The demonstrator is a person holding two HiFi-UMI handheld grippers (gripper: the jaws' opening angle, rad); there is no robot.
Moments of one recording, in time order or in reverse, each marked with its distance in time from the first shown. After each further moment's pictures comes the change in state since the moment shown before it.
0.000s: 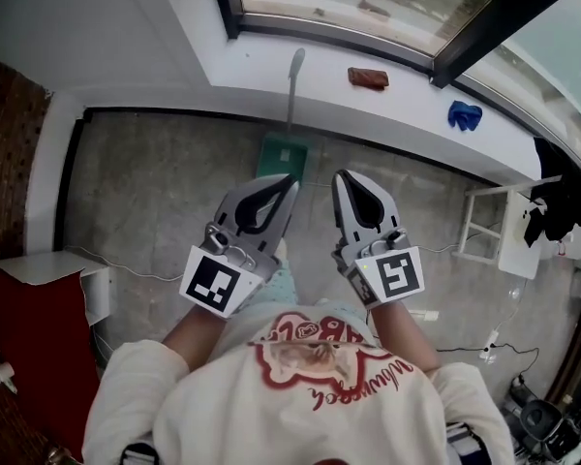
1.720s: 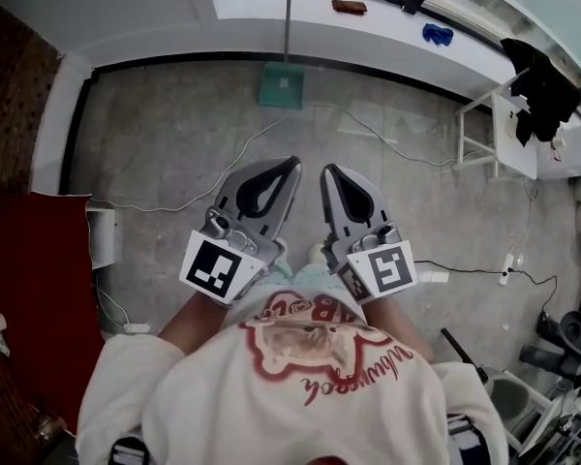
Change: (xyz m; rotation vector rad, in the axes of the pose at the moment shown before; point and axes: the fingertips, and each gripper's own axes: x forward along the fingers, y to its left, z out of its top) left arm -0.324 -0.261 0.029 0.016 -0.017 -0.092; right arm -0.322 0.293 -0.003 0.088 -0.069 -0.079
